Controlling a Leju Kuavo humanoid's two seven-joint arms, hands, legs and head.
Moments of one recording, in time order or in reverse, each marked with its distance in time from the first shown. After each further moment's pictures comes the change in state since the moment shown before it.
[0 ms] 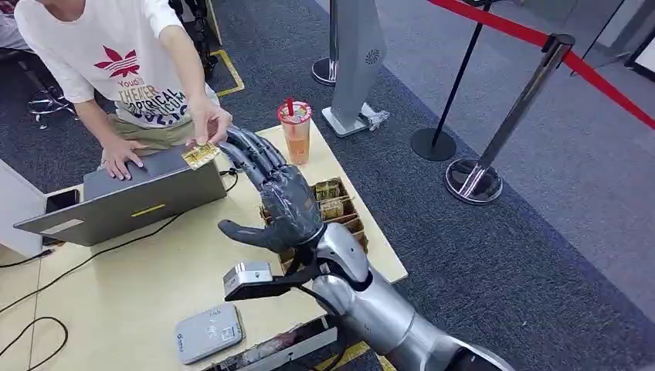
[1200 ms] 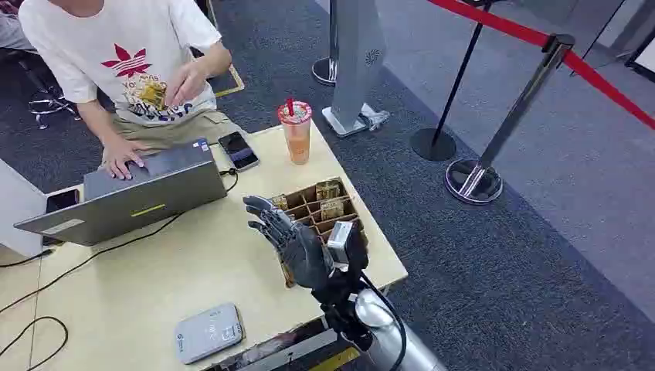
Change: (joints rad) left arm 0.005 -0.003 0.000 0.000 0.026 0.015 -0.002; right arm 0.299 0.066 -0.162 -0.049 -1.086 0.712 -0.060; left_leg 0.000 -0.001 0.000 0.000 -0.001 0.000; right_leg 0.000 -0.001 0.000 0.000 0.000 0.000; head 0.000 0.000
